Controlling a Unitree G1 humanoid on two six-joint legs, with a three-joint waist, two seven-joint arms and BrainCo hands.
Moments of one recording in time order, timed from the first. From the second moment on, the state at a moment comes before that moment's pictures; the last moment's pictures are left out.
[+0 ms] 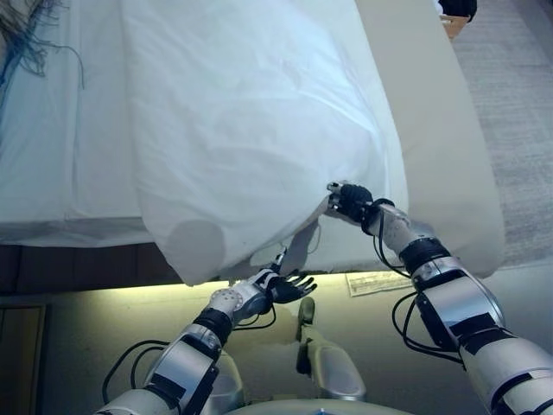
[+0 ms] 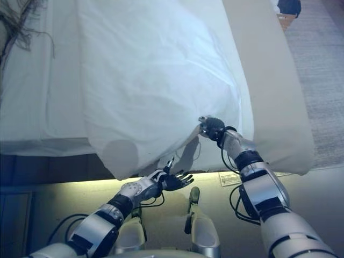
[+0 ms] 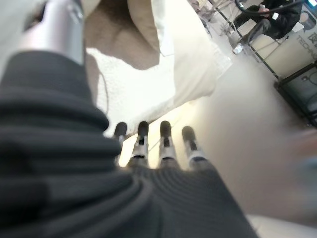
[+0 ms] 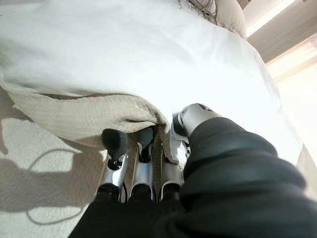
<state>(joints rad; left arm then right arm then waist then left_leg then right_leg) -0.50 0.04 -0.39 0.99 -1.80 0.49 0.16 -0.87 -0.35 0.31 1.00 0.94 0.29 0.14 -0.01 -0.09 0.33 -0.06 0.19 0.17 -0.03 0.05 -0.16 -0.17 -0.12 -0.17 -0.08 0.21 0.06</state>
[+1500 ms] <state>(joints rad) -0.62 -0.08 -0.42 0.79 -1.95 -0.21 -0.06 -0.88 -0.31 0.33 0.93 0.93 0.31 0.14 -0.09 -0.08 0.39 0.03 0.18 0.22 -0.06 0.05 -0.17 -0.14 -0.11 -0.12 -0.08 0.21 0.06</state>
